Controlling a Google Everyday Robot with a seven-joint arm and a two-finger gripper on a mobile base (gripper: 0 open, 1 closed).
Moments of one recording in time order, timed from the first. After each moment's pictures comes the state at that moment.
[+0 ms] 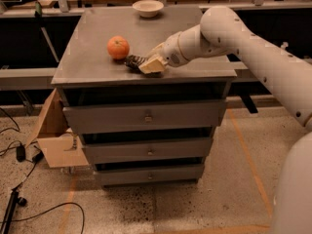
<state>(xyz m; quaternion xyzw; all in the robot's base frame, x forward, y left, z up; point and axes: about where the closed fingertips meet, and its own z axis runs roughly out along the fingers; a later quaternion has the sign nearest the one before) 0.725 0.014 0.854 -0.53 0.70 0.20 0.43</state>
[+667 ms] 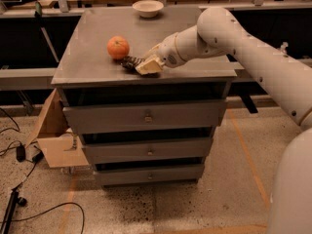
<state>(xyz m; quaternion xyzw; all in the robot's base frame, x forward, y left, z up) 0.723 0.024 0.852 -0.54 0.70 0.21 0.43</state>
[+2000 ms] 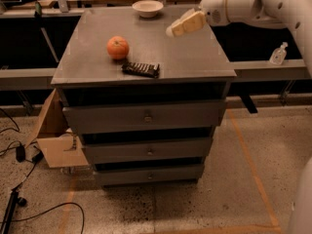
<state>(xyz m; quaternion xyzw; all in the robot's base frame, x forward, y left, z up) 0.757 -0.080 0.999 -0.47 0.64 0.19 0.57</state>
